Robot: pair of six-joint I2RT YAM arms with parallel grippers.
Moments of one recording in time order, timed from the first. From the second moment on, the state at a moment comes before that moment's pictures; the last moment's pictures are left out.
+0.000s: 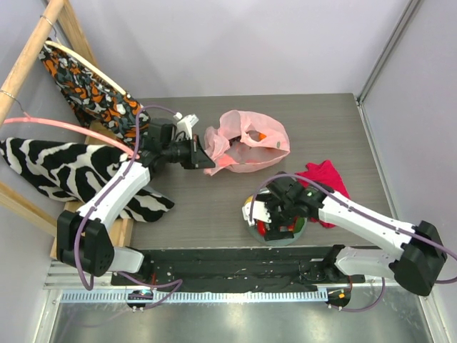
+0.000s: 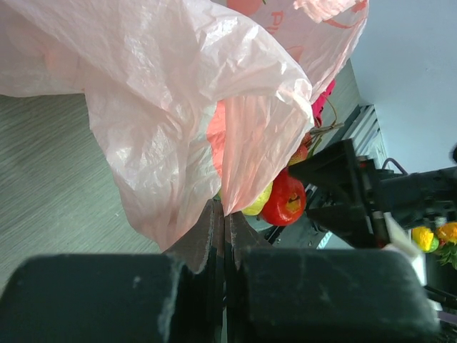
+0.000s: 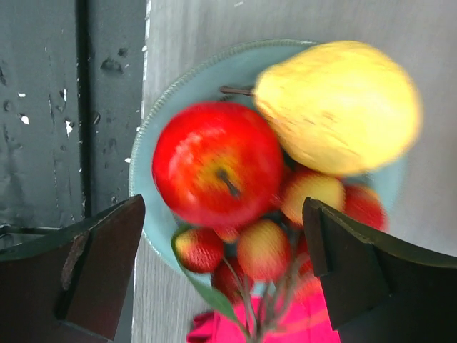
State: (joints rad) left arm -0.34 1.37 1.09 -0.36 0.67 -0.41; right arm 0.83 1.17 0.82 -0.83 -0.28 -0.90
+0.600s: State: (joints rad) left arm -0.34 1.28 1.03 -0.37 0.71 -0.44; right arm 0.78 1.33 1.20 -0.44 -0.11 -0.57
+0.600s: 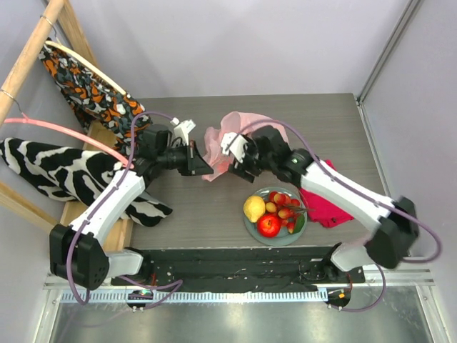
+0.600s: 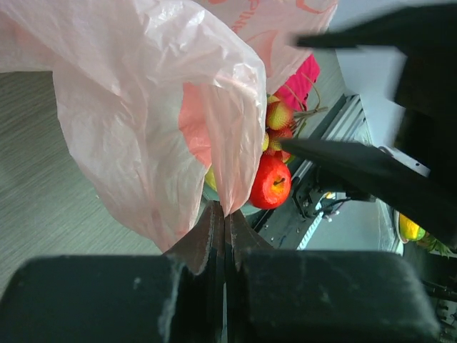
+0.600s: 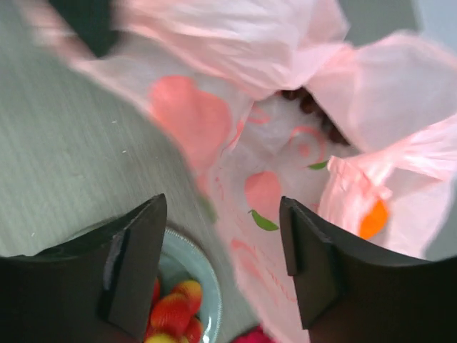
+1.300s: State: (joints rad) left arm -0.26 1.12 0.94 -0.48 0.69 -0.39; right arm 0.59 1.82 1.77 -0.83 -0.43 -0.46
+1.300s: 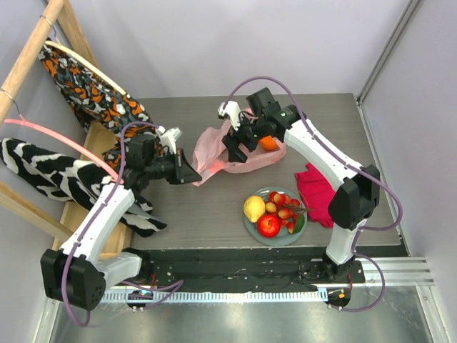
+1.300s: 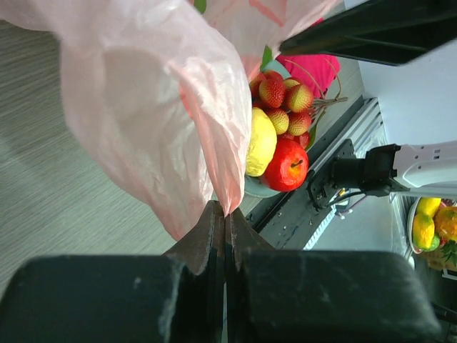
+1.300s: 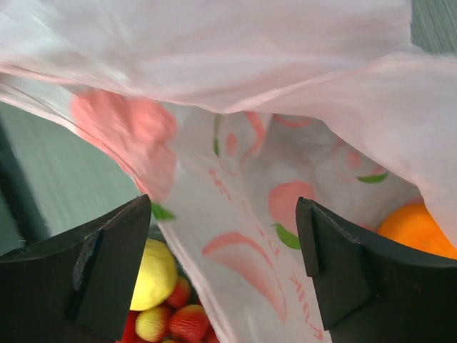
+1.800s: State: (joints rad) left arm -0.21 1.12 1.05 -0.61 0.70 -0.25; right arm 0.64 1.96 1.87 -0.86 -0.27 -0.40
